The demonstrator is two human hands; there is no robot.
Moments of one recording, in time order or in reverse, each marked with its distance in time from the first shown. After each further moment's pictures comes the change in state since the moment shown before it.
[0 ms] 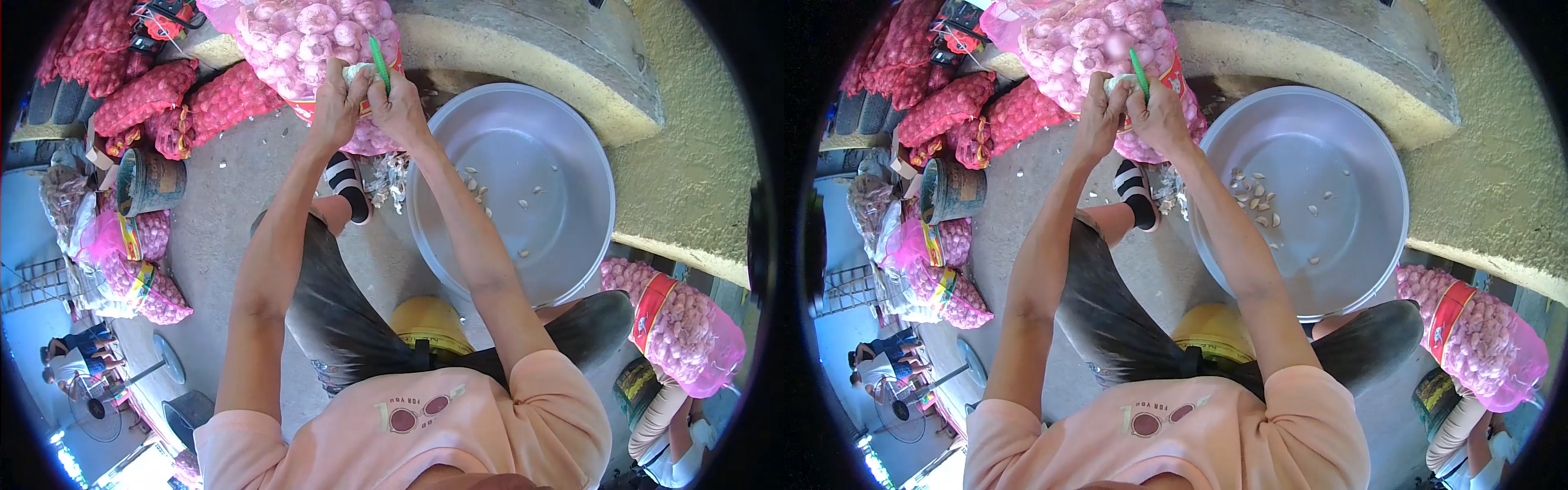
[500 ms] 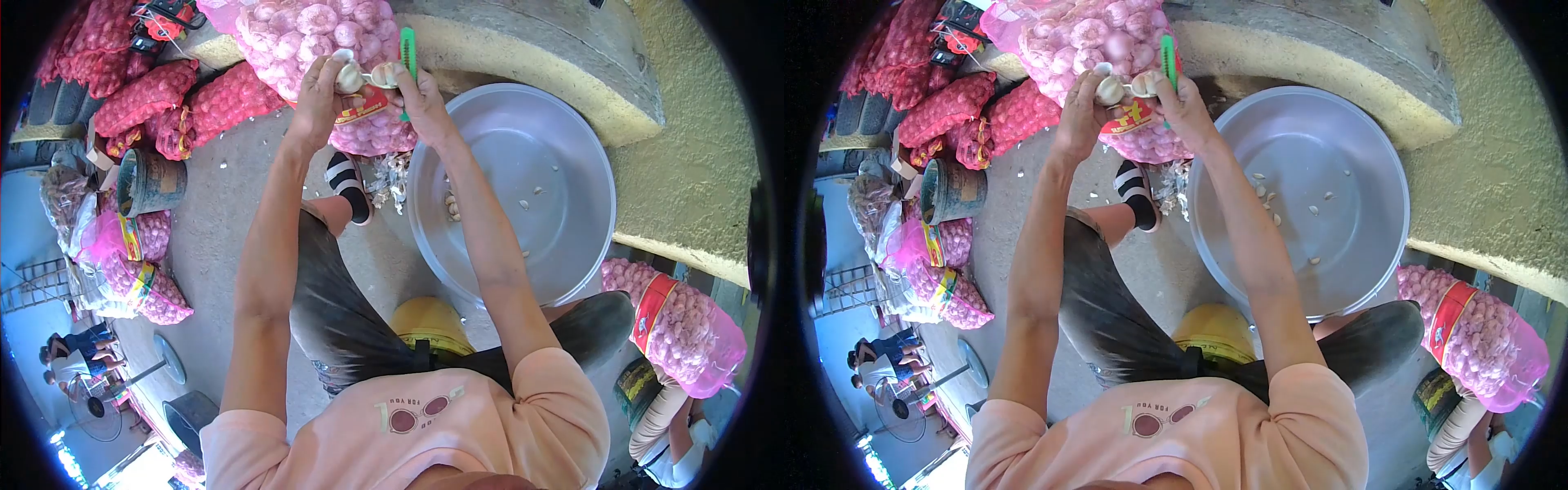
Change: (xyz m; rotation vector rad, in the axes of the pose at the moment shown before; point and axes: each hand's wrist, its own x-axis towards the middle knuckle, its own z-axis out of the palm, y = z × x) left_hand 0.006 0.018 -0.018 -0.675 -0.082 -0.271; right_hand 0.005 0.007 -0.031 0.773 -0.263 0.370
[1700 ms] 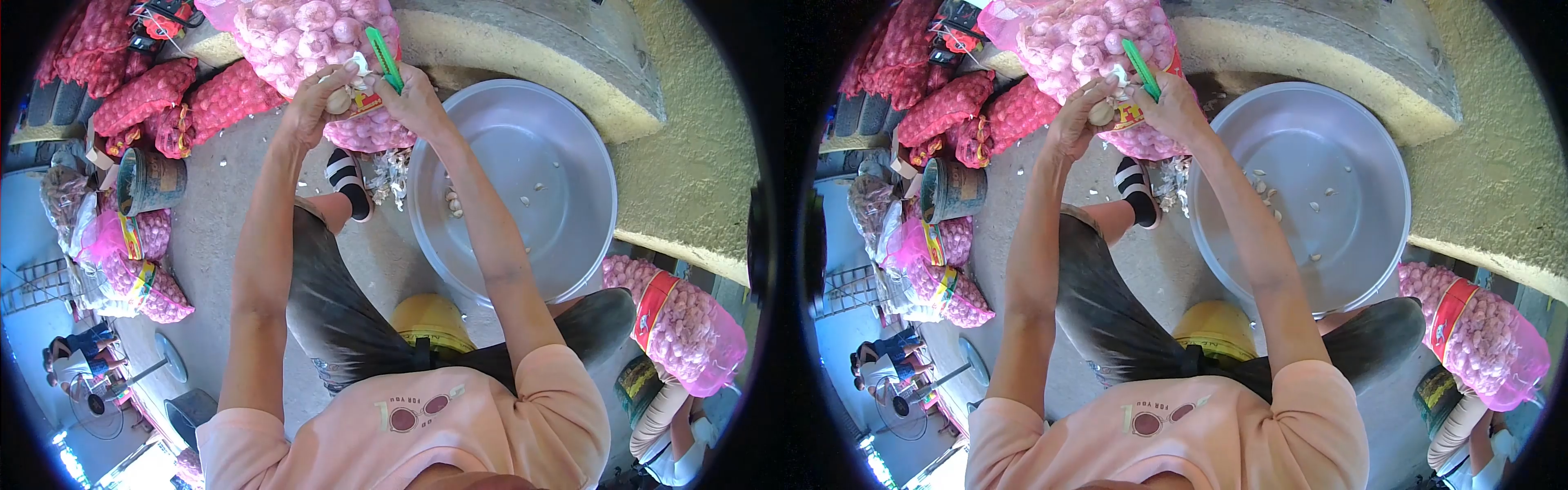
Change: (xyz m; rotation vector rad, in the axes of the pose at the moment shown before) left_hand -0.002 -0.003 -0.017 0.067 -0.004 -0.203; right_hand 0.005 0.002 0.009 -0.571 0.026 -0.181
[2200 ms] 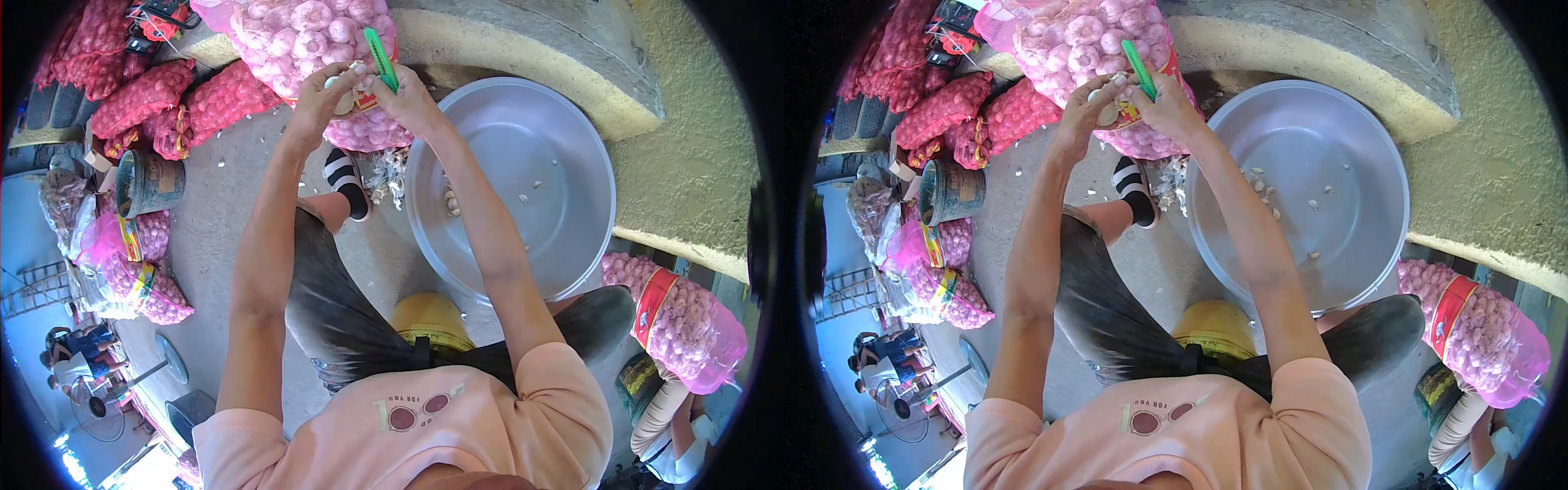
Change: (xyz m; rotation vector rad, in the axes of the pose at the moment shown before) left_hand 0.006 -0.012 0.005 0.193 -0.052 0.156; right_hand 0.000 0.005 0.004 0.156 0.003 0.028
